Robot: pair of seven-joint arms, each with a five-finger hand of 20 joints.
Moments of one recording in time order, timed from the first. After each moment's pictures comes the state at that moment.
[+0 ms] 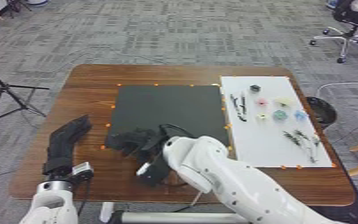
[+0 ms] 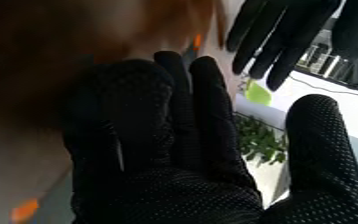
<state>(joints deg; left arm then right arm) 117.7 -68.9 -94.5 -104.6 65.3 12.6 17.7 -65.9 -71.2 34.1 -100.6 -71.6 -1.5 36.0</state>
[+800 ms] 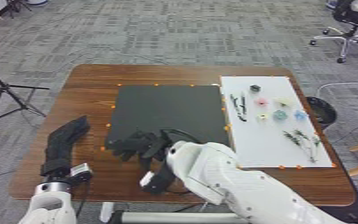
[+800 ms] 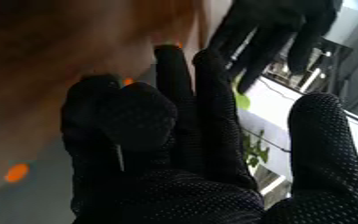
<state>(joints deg) 118.5 -68.8 -95.0 -105.2 65.3 12.7 17.7 -66.5 -66.0 31.7 -109.9 -74.8 -1.5 36.8</state>
